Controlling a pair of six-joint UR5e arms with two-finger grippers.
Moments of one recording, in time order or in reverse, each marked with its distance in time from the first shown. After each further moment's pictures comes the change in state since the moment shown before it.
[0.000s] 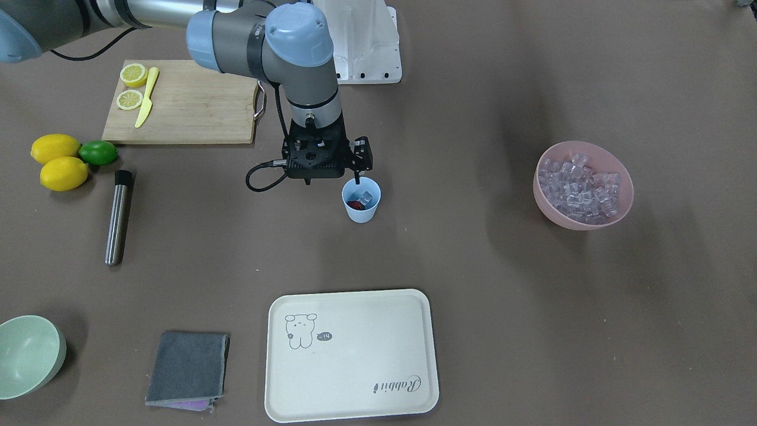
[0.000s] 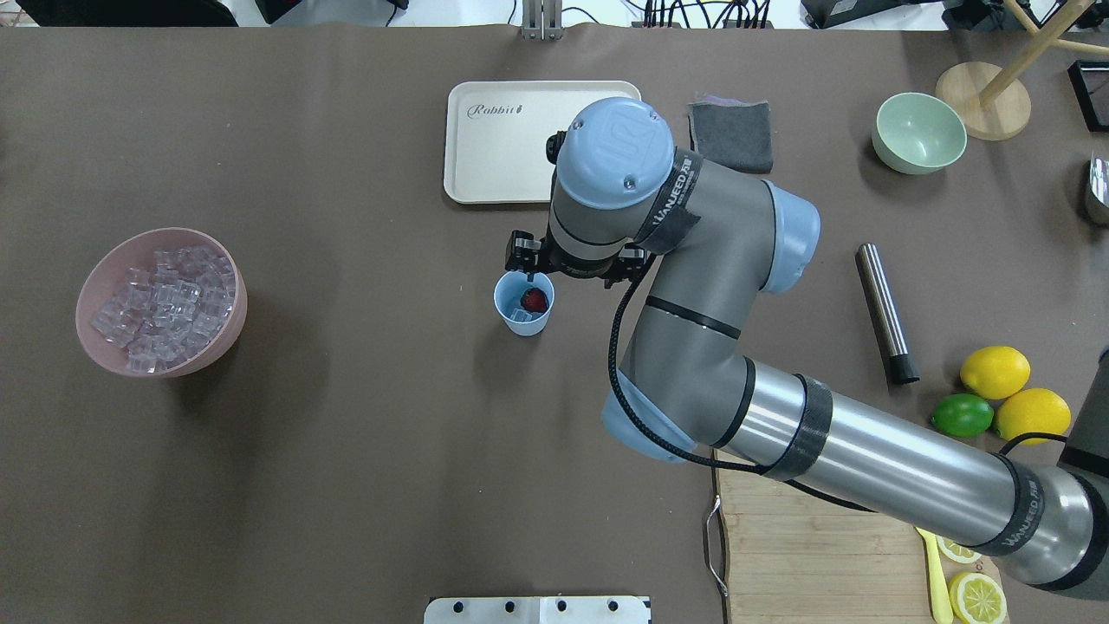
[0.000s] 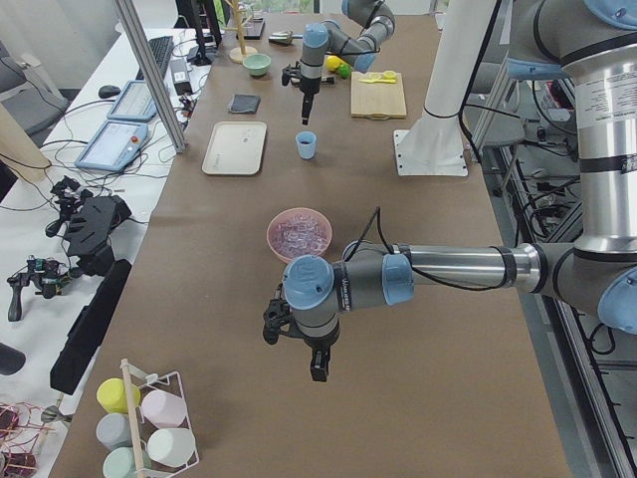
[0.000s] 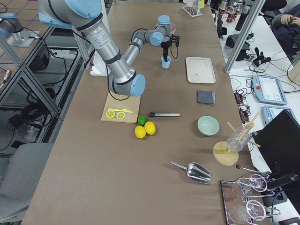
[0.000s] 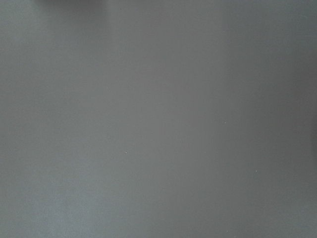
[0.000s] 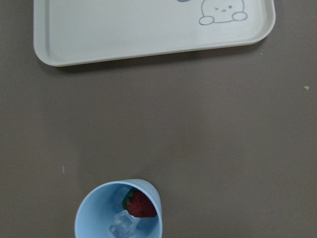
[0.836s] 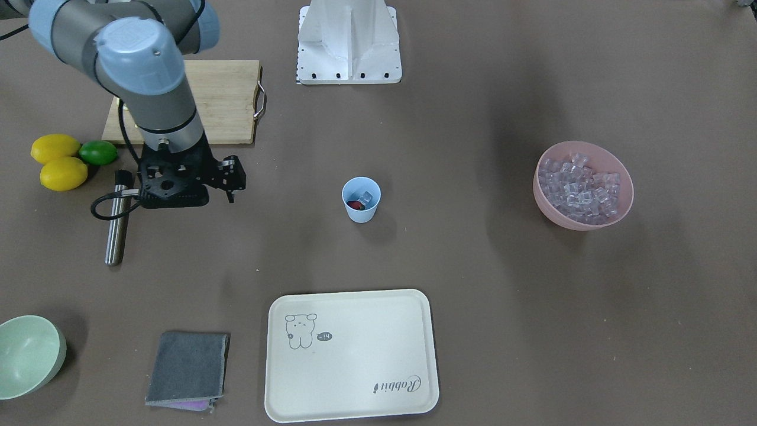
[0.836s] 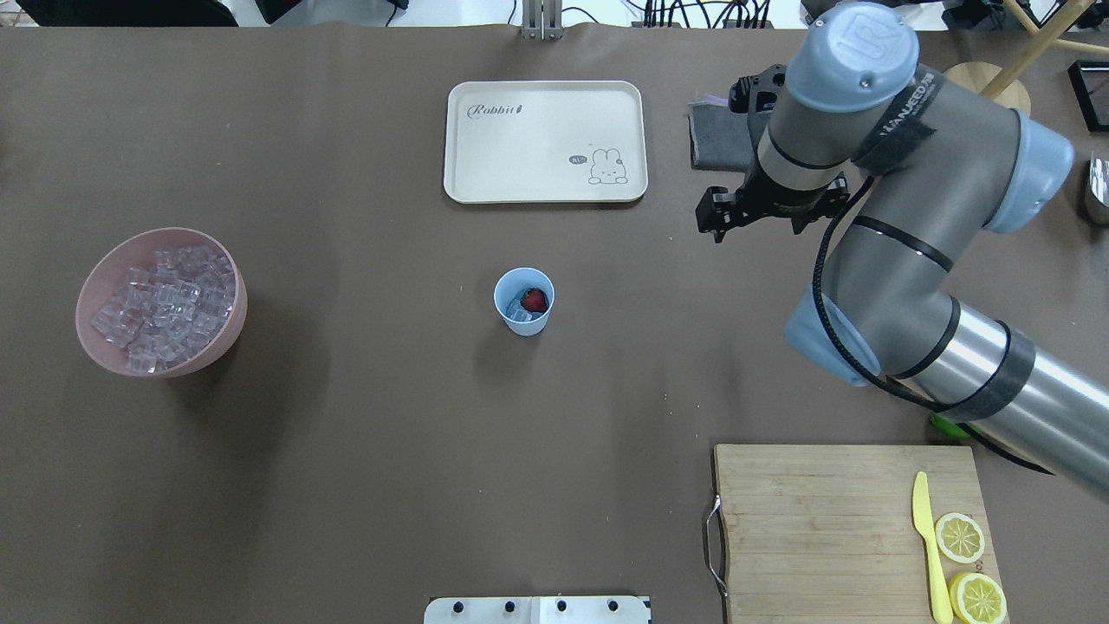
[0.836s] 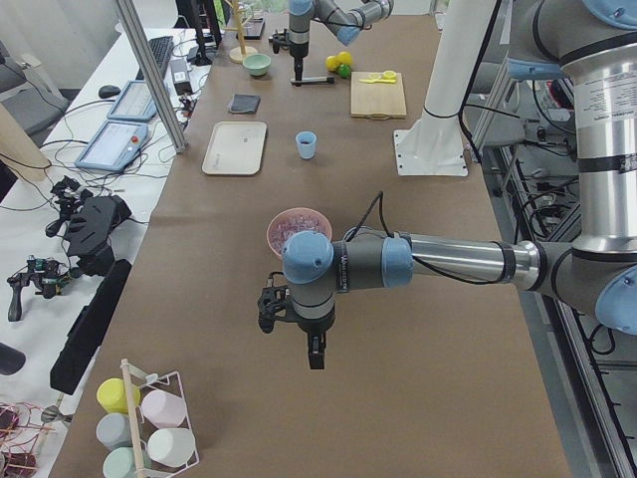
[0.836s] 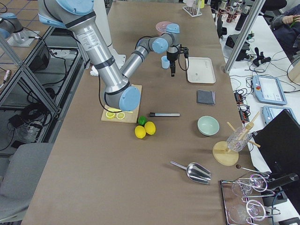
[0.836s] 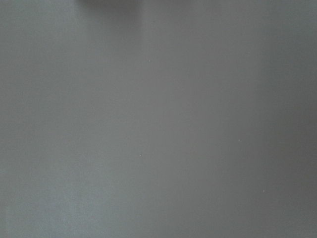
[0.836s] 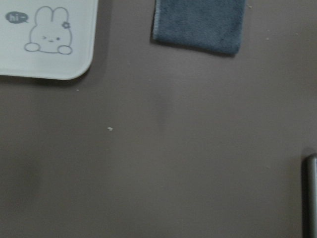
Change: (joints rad) left arm 0.009 -0.005 -0.065 -0.015 0.031 -0.147; right arm 0.231 -0.268 0.186 -0.167 0.099 -0.411
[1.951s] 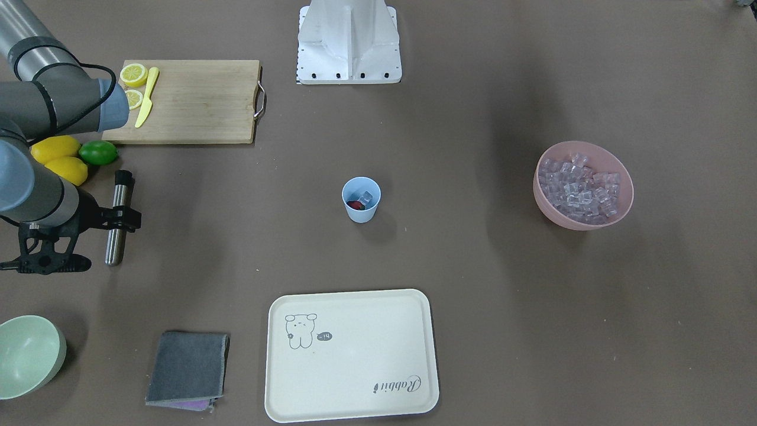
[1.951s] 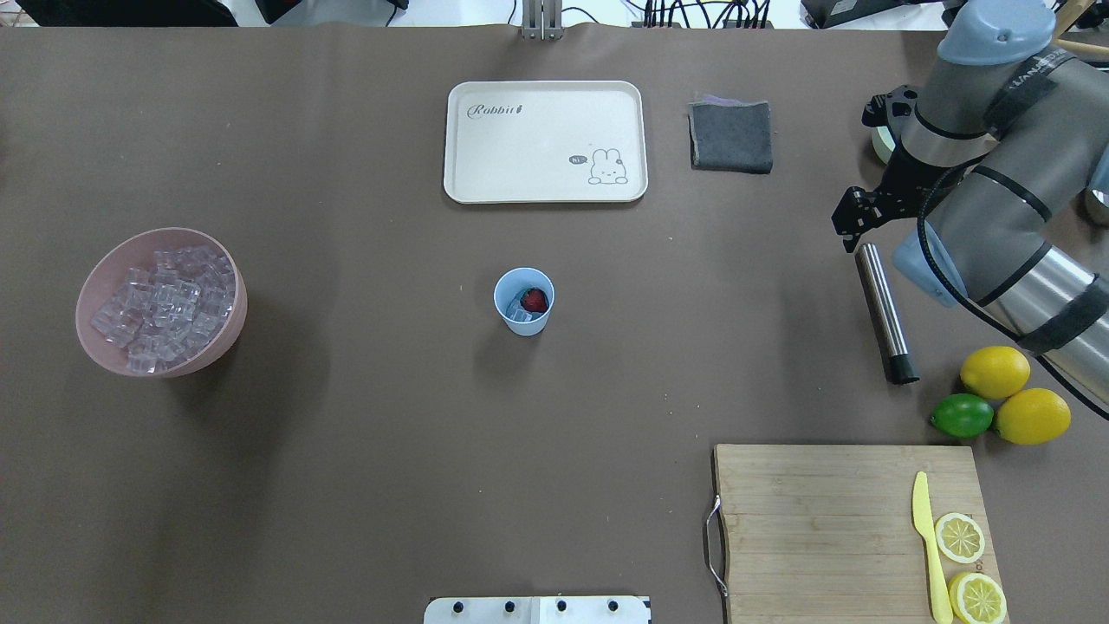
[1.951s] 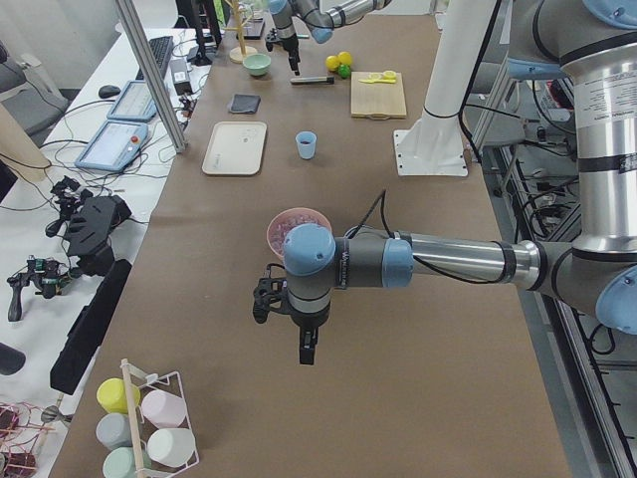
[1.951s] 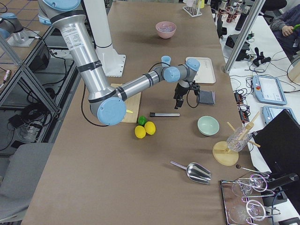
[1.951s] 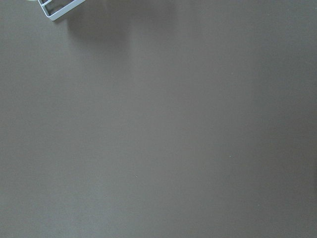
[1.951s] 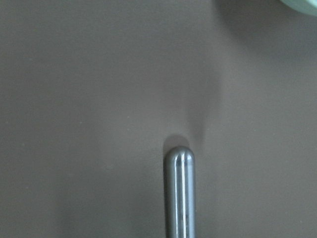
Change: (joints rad) left arm 0.001 0.001 0.001 -0.087 0.005 -0.004; right arm 0.179 -0.124 -0.291 0.053 0.251 -0.282
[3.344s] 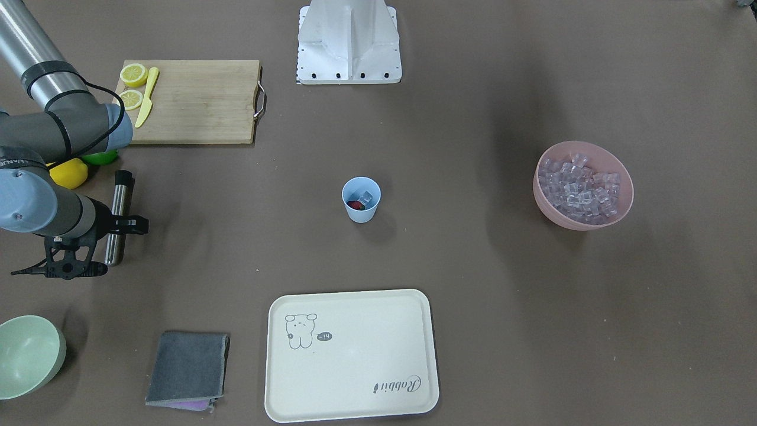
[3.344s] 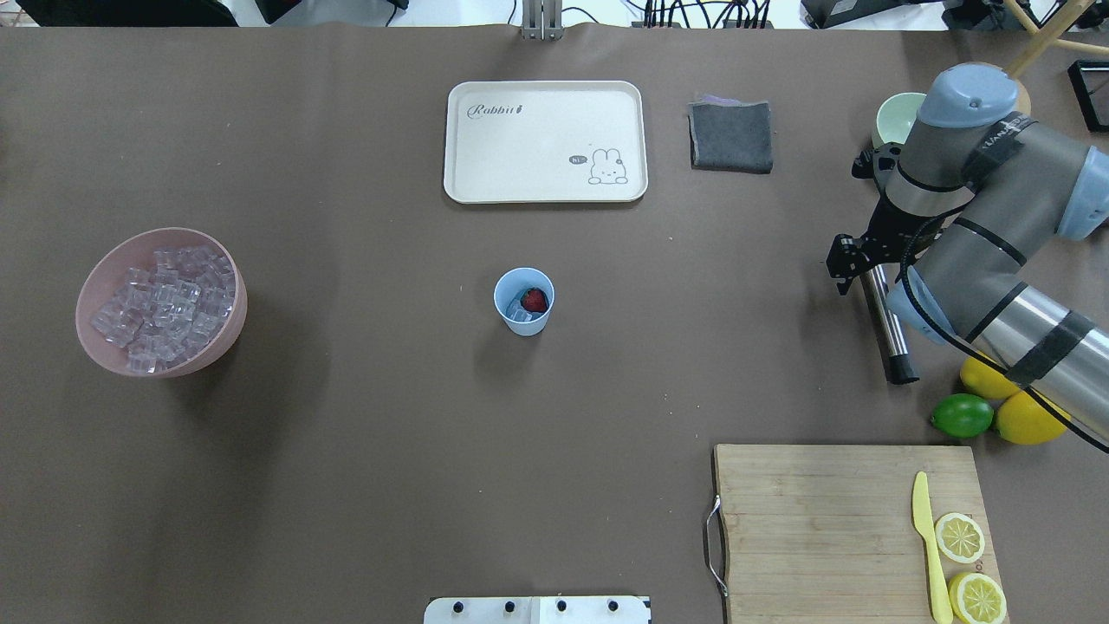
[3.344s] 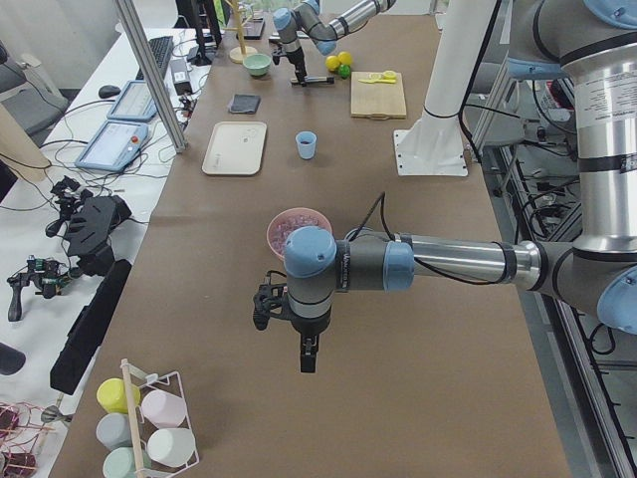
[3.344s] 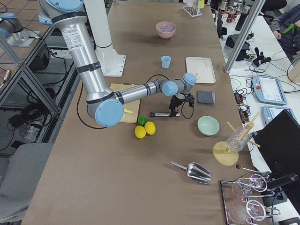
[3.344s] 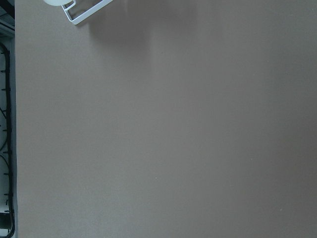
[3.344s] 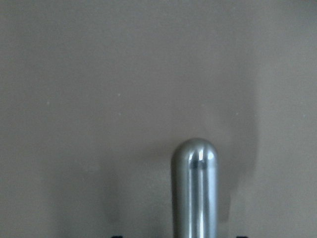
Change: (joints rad) left arm -0.005 0.003 0.008 -0.003 0.055 -0.006; right arm -0.054 -0.030 -0.084 0.141 0.025 0.051
